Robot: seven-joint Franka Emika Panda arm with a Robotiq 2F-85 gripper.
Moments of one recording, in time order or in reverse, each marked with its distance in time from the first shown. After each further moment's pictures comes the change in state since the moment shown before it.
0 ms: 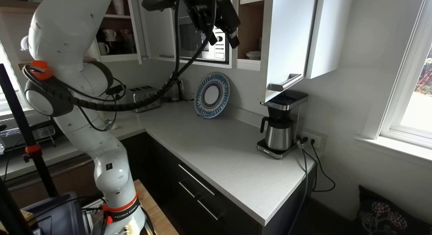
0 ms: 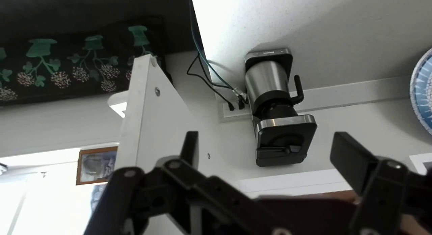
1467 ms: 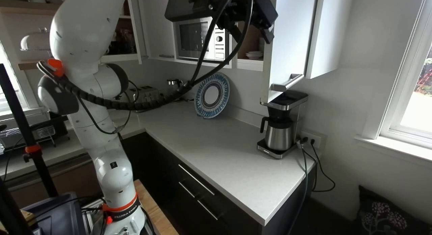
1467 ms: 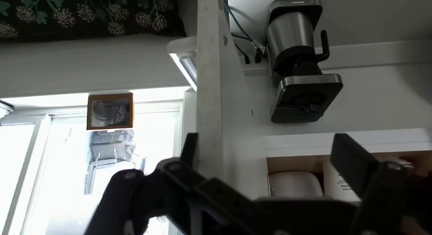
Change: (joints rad) arm 0.145 0.150 -0.381 0.044 0.312 0.122 -0.213
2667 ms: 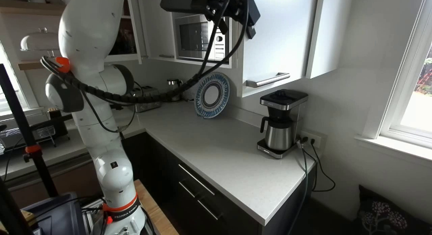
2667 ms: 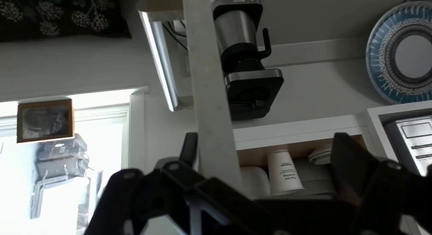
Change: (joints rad) arm 0.011 0.053 -0.041 0.101 0.163 -0.207 0.082
